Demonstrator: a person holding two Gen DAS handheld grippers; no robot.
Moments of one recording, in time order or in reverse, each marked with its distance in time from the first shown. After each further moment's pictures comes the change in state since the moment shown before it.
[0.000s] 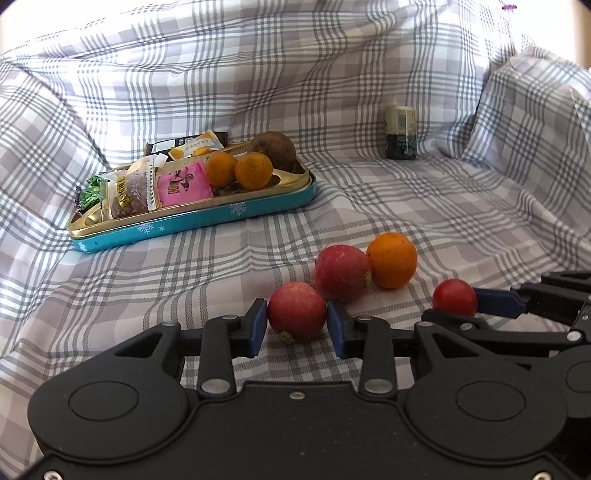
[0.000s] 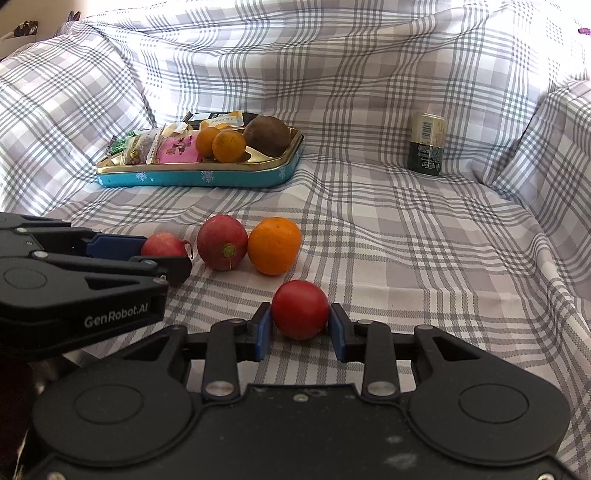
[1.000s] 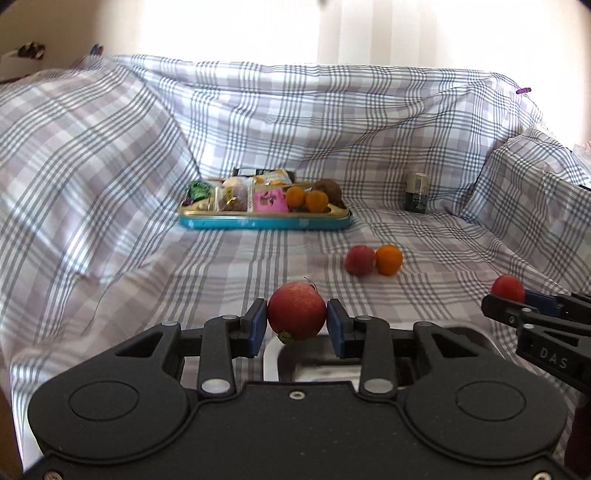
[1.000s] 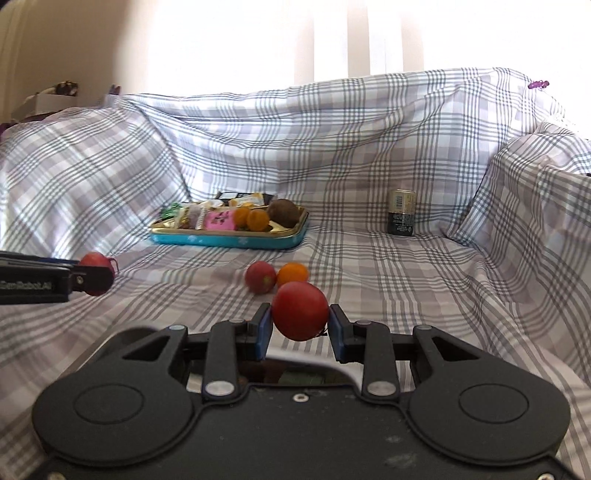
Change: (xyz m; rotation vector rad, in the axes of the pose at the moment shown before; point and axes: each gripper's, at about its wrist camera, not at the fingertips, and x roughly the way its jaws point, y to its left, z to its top) left arm -0.155 0.020 -0.061 -0.181 -0.146 0.084; right arm -0.140 -0.003 -0.055 0.014 -0.273 0.033
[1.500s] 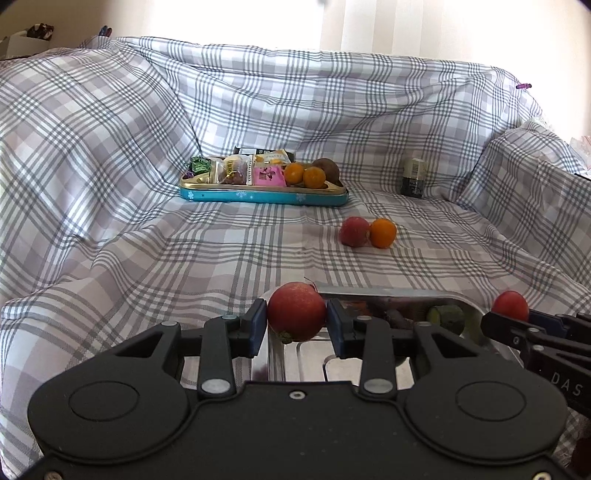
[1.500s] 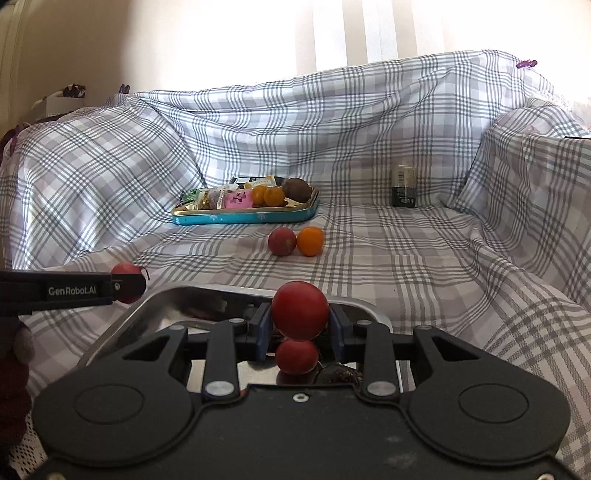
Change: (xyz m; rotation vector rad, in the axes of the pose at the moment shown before) left arm -0.005 -0.004 -0.027 -0.016 0.018 -0.007; right arm -0.039 0.012 -0.033 0.058 0.035 0.019
